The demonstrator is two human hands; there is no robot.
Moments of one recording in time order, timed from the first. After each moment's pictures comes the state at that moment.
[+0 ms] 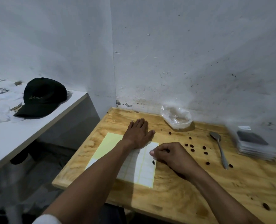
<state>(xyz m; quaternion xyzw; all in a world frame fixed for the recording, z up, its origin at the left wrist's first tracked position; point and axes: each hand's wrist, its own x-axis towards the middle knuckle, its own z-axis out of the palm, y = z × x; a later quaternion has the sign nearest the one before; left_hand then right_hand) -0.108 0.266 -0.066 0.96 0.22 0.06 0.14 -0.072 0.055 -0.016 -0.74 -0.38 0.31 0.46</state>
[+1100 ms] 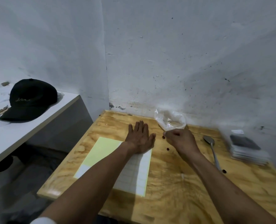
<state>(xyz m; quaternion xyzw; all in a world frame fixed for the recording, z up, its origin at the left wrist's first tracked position) -0.077 0.241 -0.062 0.97 0.24 0.00 0.09 0.002 0.073 -0.008 -0.81 -0.24 0.15 0.51</state>
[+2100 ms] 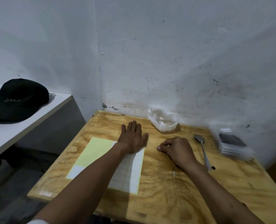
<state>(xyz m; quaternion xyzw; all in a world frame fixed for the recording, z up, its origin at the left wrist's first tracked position) -0.082 0.240 -0.058 0.97 0.24 0.00 0.10 -0.002 0.046 -0.028 -0.88 -0.36 0.07 0.31</state>
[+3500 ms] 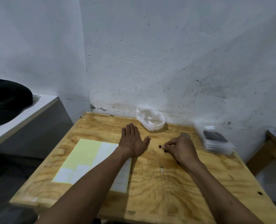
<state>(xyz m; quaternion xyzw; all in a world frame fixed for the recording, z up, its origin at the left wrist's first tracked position) -0.061 0.197 -0.062 0.96 0.24 -0.01 0.11 0.014 0.006 -0.015 -0.90 -0.30 0.04 0.30</state>
